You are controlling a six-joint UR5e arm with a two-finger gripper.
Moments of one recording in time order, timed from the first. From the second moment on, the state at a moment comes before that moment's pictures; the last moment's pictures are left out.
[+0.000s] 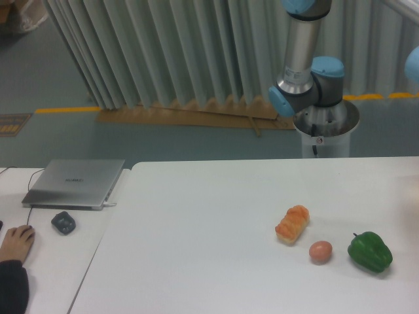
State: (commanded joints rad) arm 2.82 -1.83 -1.58 -1.22 1.47 1.75
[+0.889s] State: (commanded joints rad) arm 2.91 -1.84 -1.58 -1.21 1.47 1.96
